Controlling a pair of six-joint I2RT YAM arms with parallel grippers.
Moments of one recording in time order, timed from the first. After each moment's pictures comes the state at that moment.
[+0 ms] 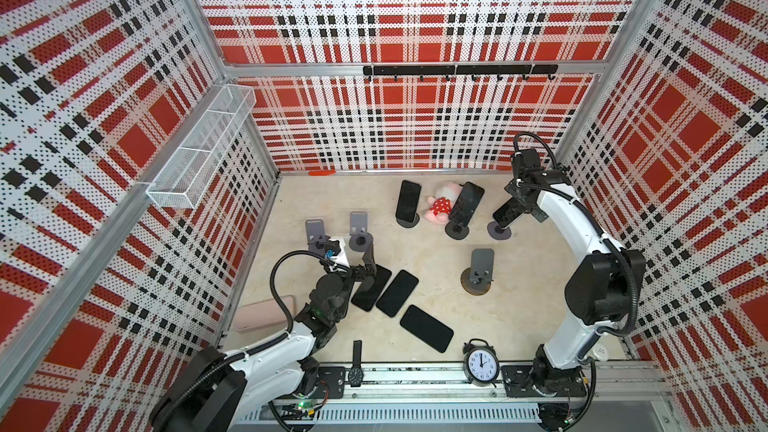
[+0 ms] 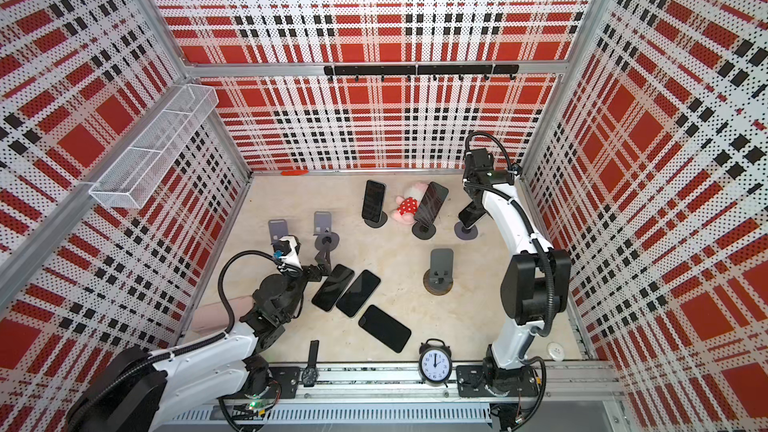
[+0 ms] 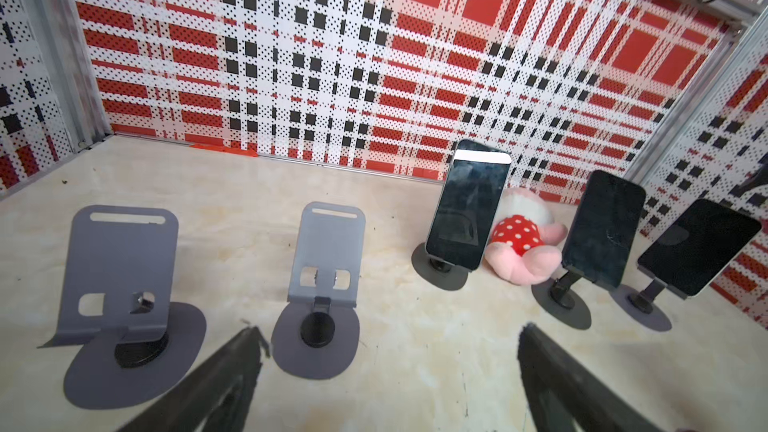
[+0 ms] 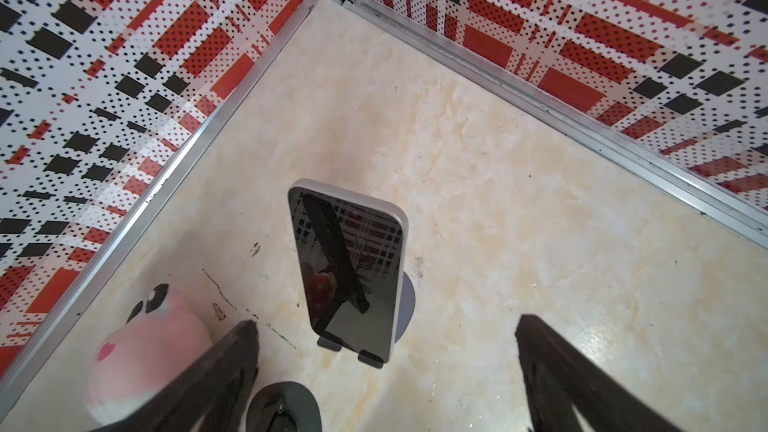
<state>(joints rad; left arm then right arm) -0.60 1.01 0.16 0.81 -0.43 -0.27 0.11 1.80 1.71 -0.95 0.51 0.98</state>
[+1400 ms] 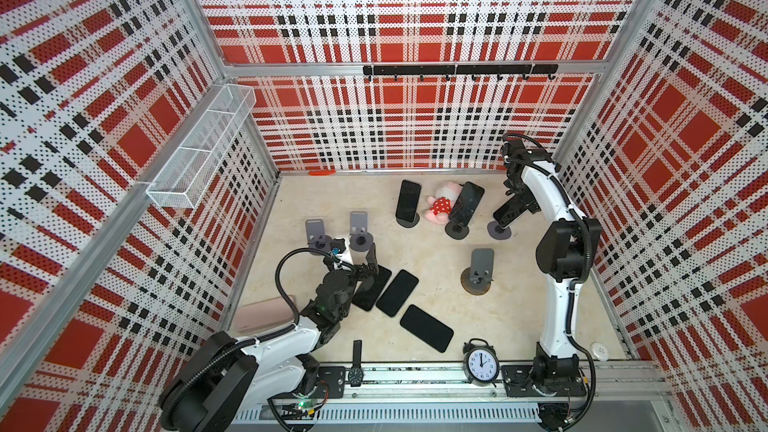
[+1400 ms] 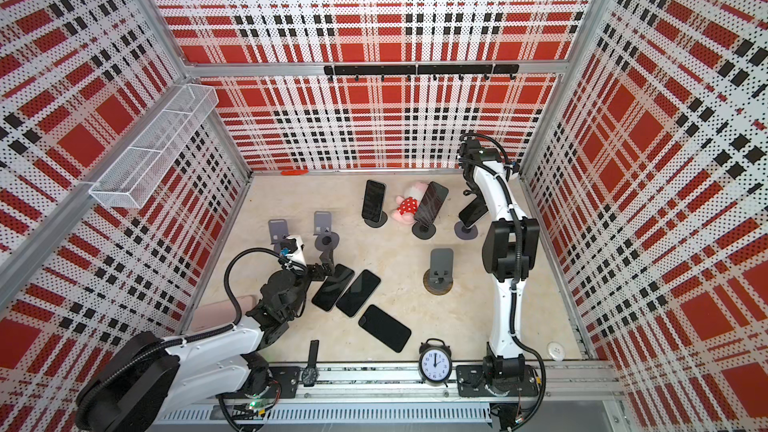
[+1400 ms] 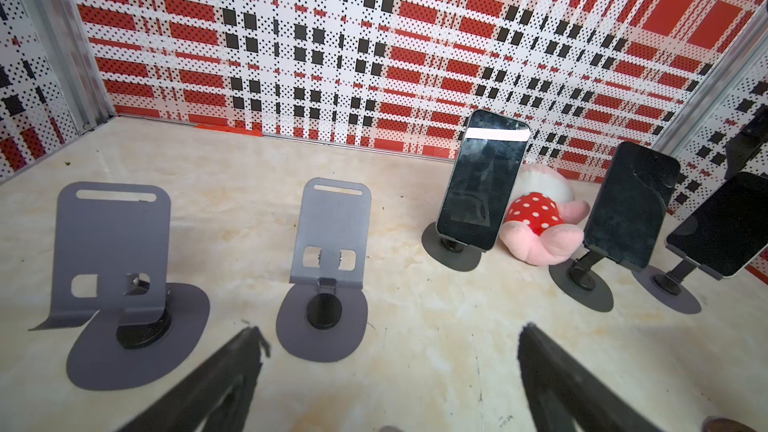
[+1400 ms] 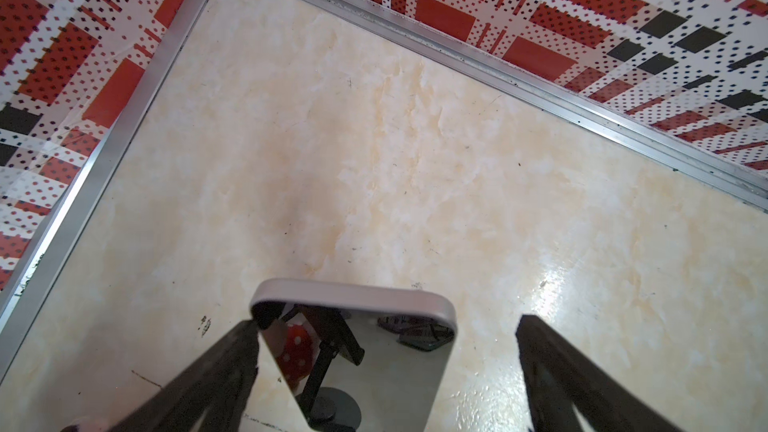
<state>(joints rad) -0.61 1.11 0.19 0.80 -0.45 -0.27 0.08 2.22 2.23 -1.31 0.57 1.17</state>
